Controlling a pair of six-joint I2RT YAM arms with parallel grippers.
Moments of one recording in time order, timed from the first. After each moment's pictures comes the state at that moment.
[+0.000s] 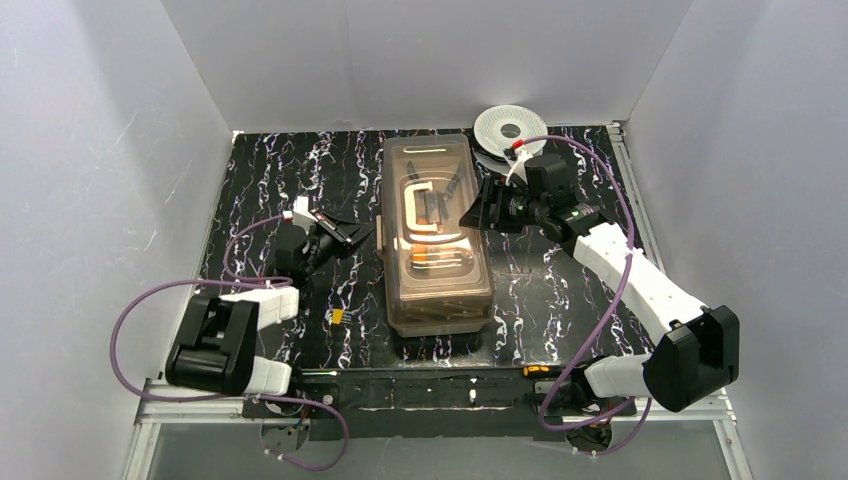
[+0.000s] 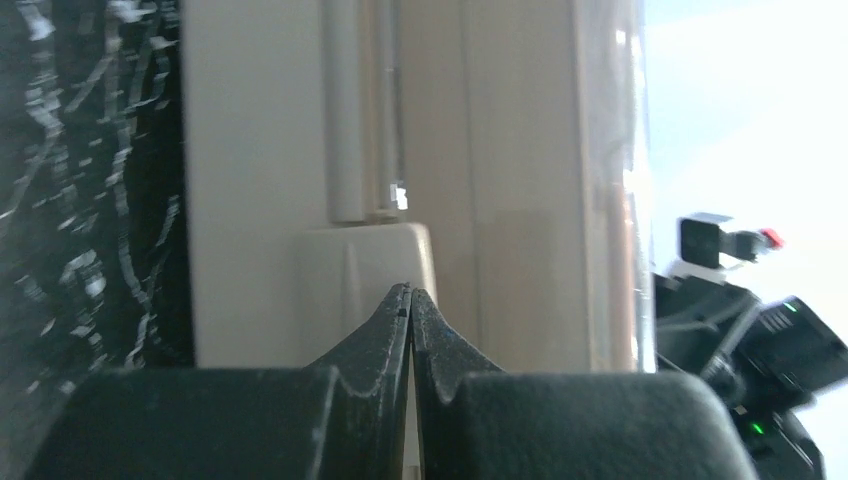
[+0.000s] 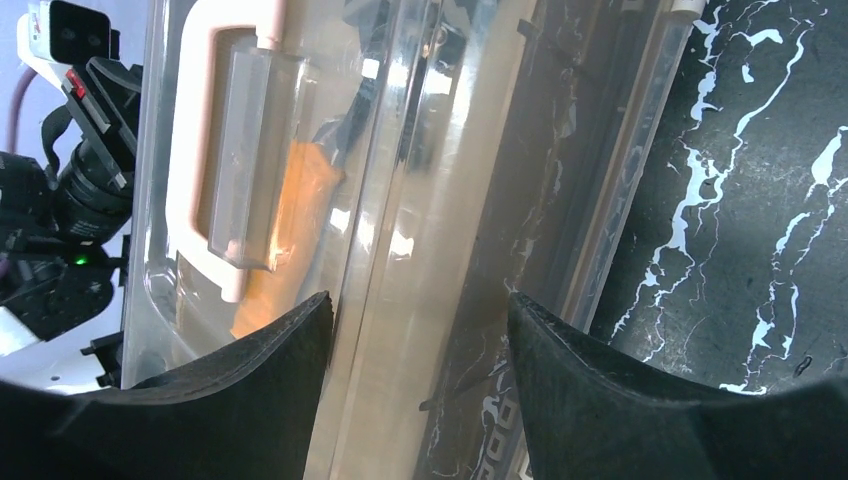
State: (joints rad) left arm -0.17 1.43 0.38 0.92 0.48 -1.26; right arm 0.47 1.31 1.12 -0.44 -0.35 0.52
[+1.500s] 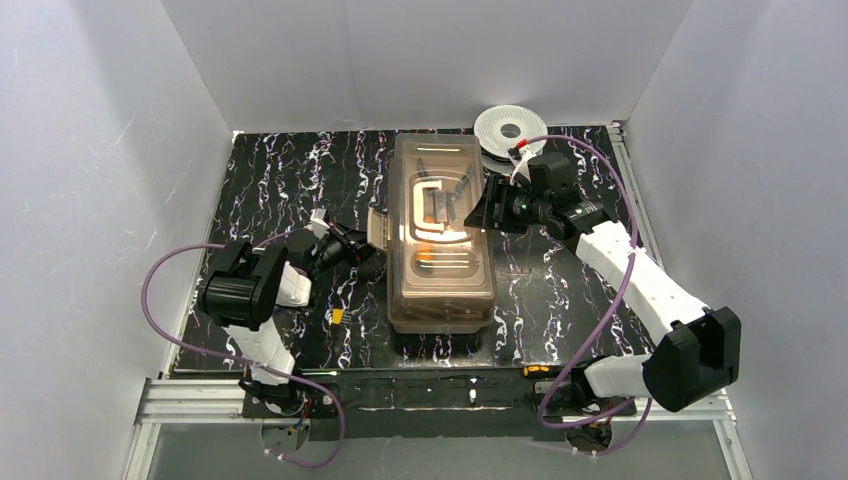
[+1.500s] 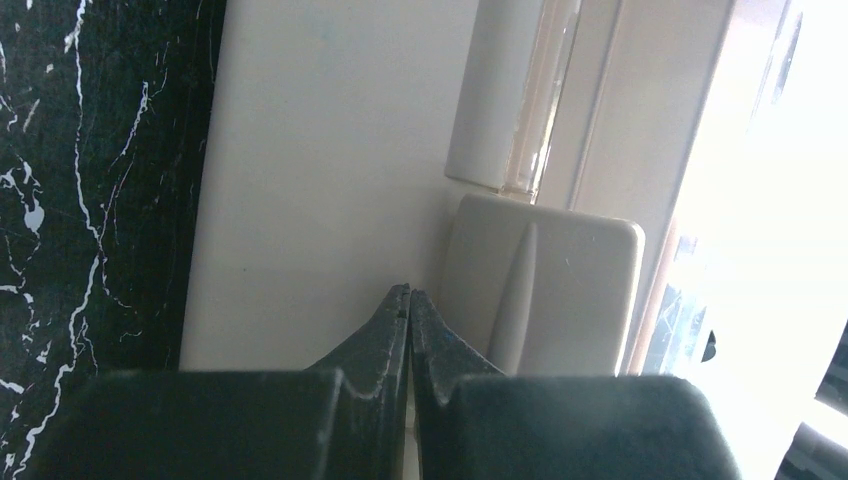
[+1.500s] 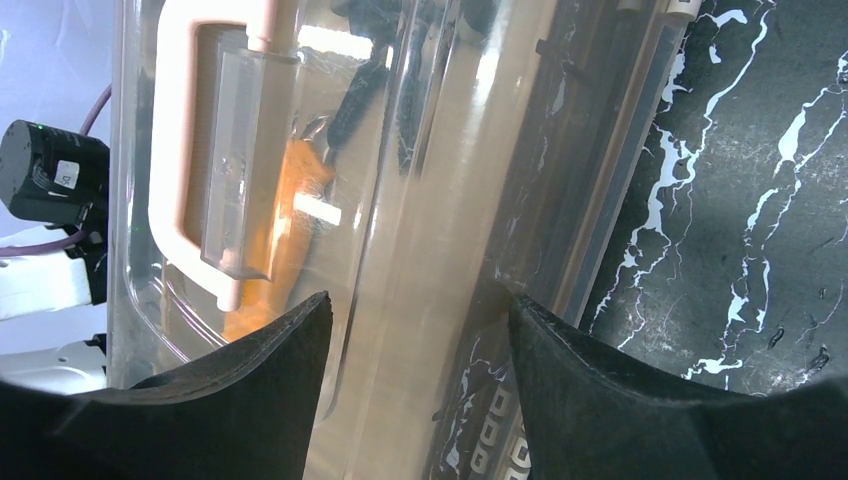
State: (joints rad) left arm -0.16 1.77 0.40 1.22 0.69 -1.58; right arm 0.46 1.31 1.14 -0.49 -0.34 0.51
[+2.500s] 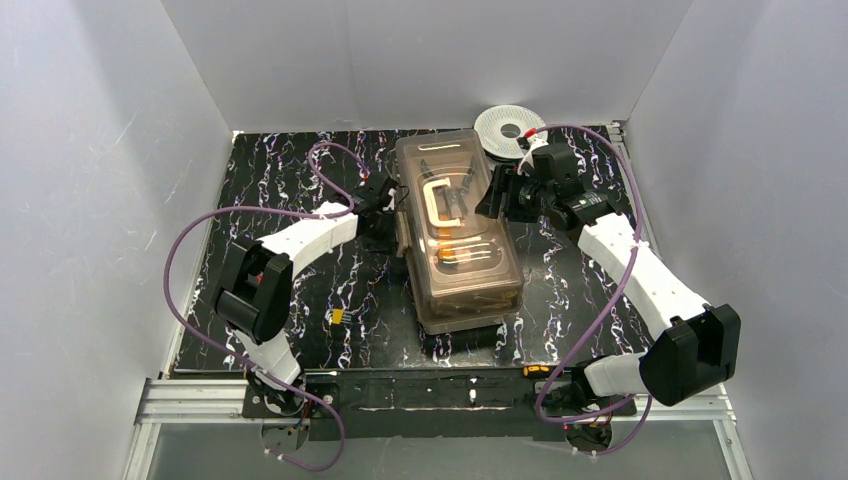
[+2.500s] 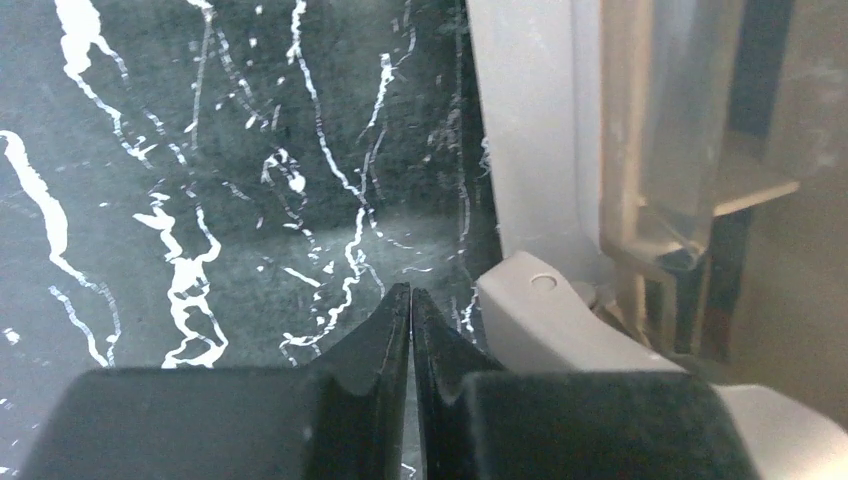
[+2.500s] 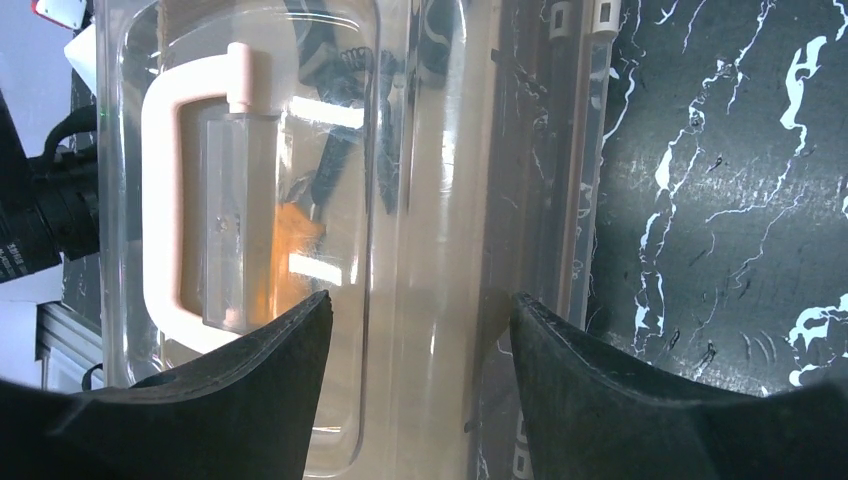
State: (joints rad) left arm -0.52 1.73 1.24 -0.63 0.02 -0.49; right arm 0.44 1.34 1.22 -0.54 -0.21 0.46
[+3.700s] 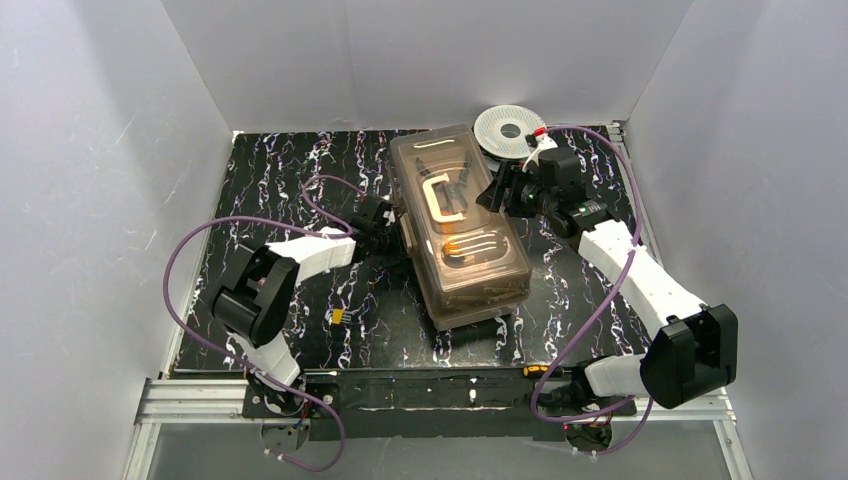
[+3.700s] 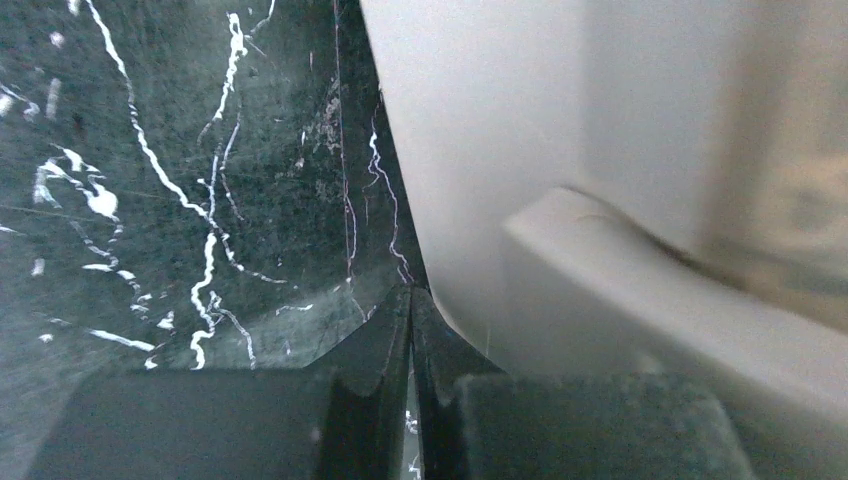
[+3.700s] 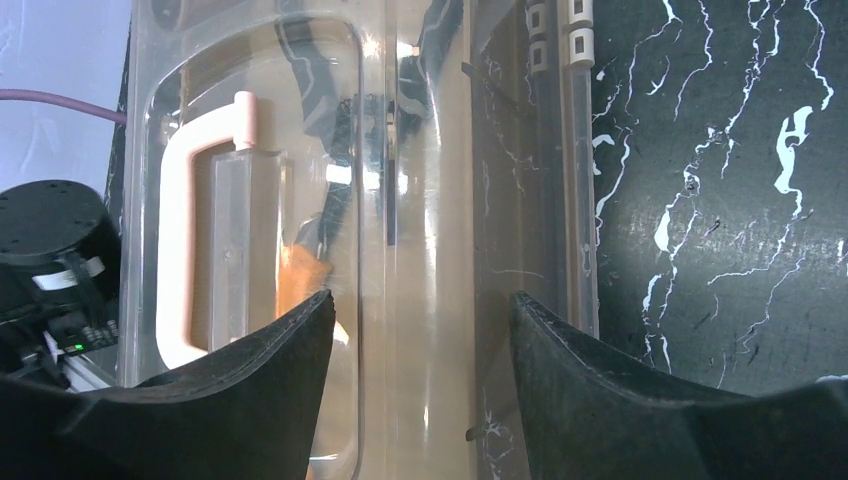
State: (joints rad) left arm -0.54 1.70 0.97 -0.23 0.20 -0.69; right arm 0.41 1.33 1.11 -0.33 -0.22 0.50
